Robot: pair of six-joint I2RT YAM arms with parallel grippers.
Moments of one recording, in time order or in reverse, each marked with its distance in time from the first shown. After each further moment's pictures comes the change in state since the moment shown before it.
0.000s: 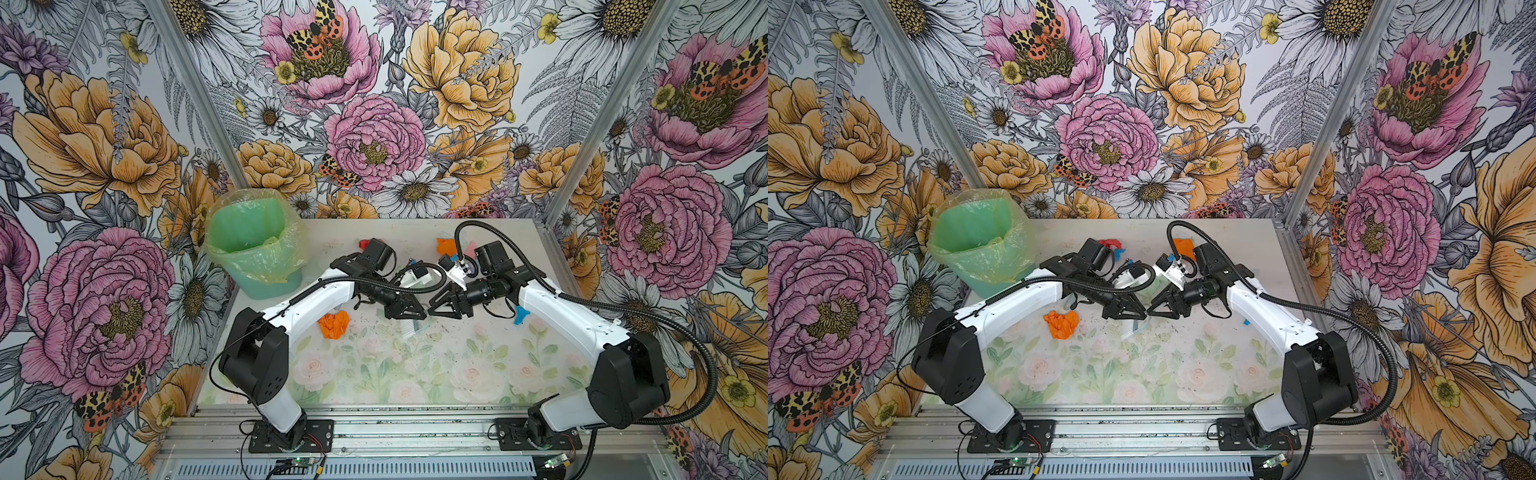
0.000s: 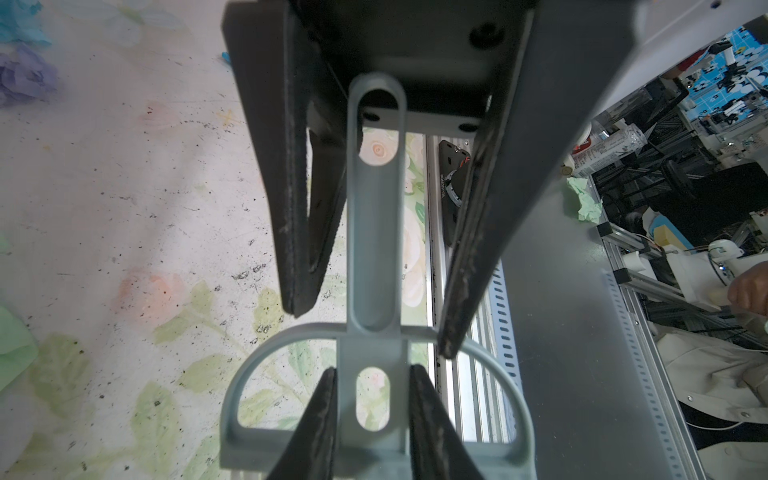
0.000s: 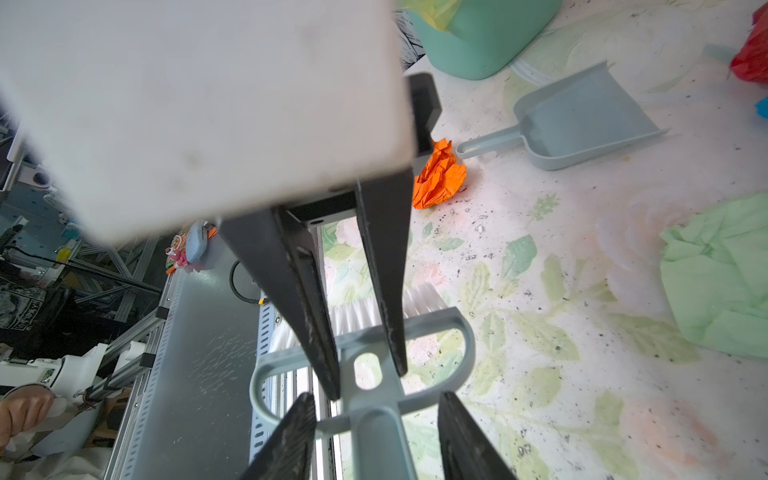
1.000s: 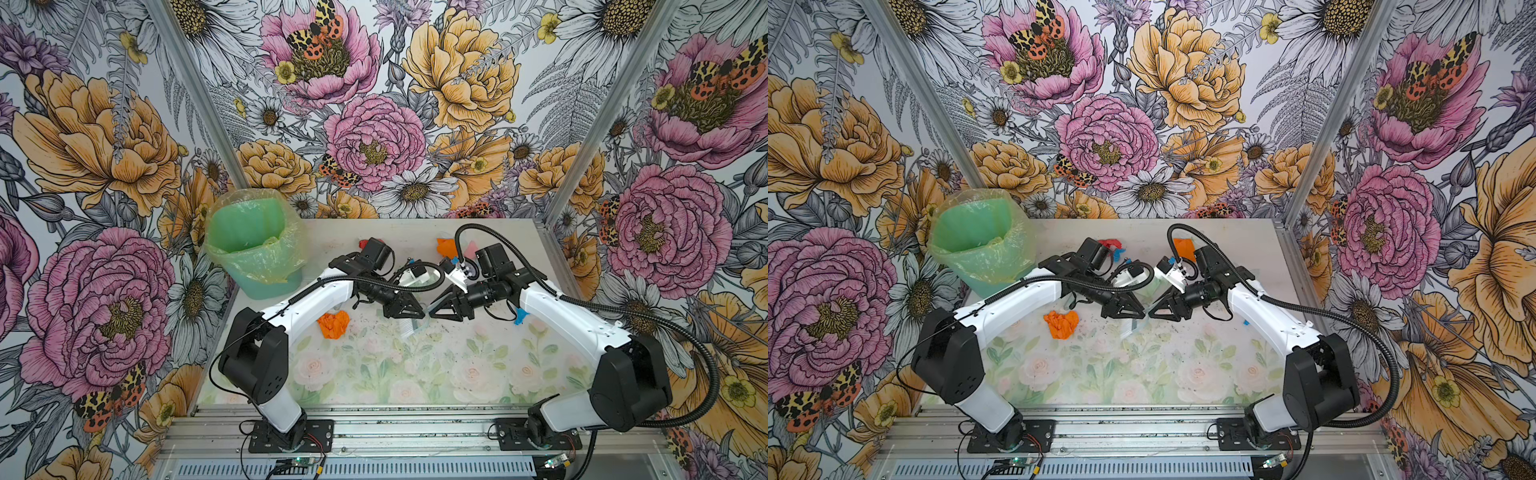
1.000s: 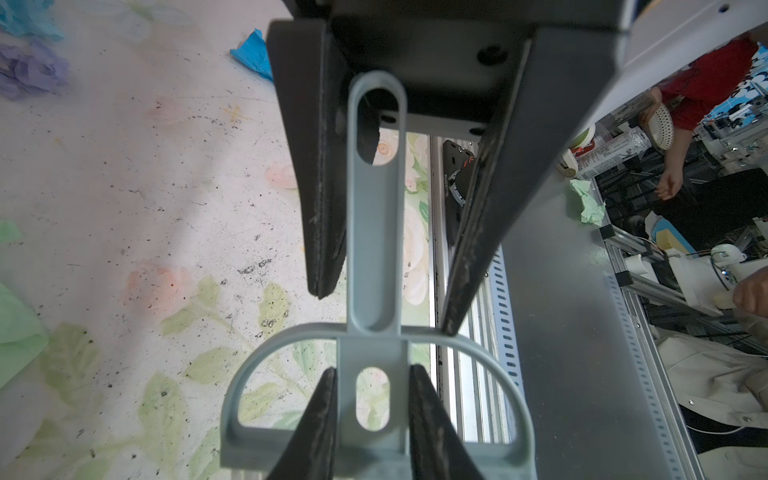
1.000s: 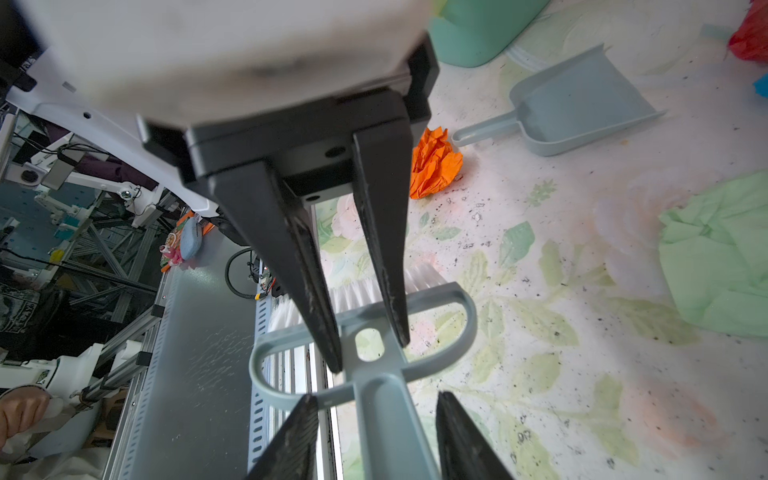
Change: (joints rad) left arm 0.007 0.000 0.000 -0.008 -0.003 0.000; right arm 0.000 -0.016 -0.024 -0.003 0.023 0.000
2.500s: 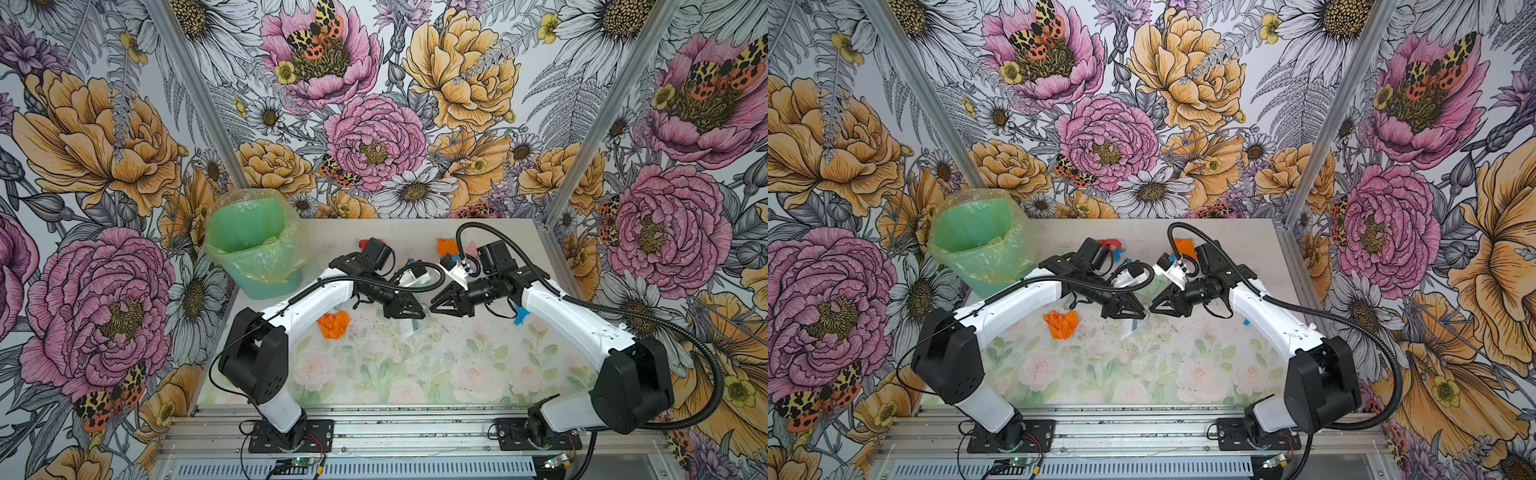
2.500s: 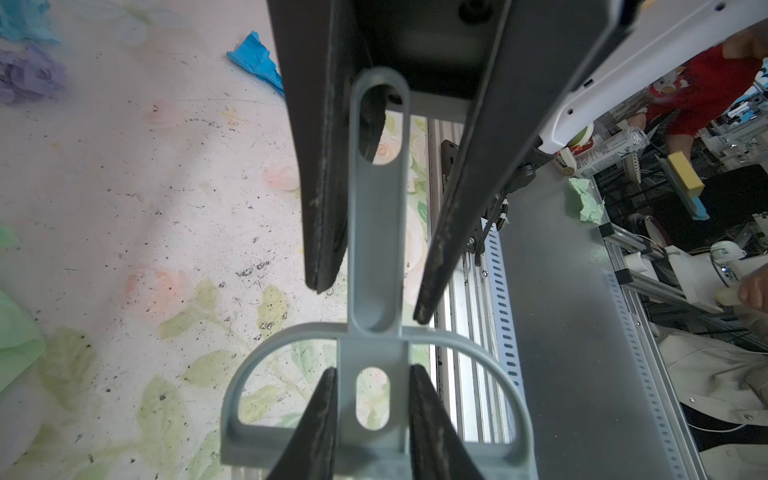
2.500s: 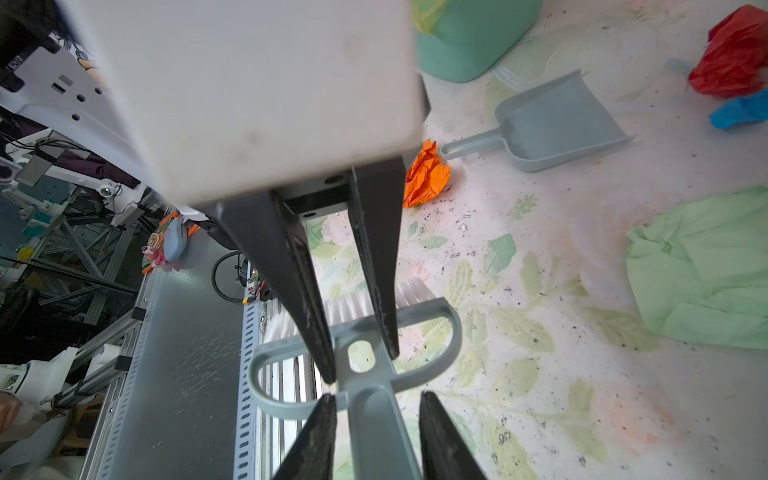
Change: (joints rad) left arm 0.000 0.000 0.000 0.001 0.002 0.008; right arm 0.000 -0.012 0.027 0.001 0.029 -0.003
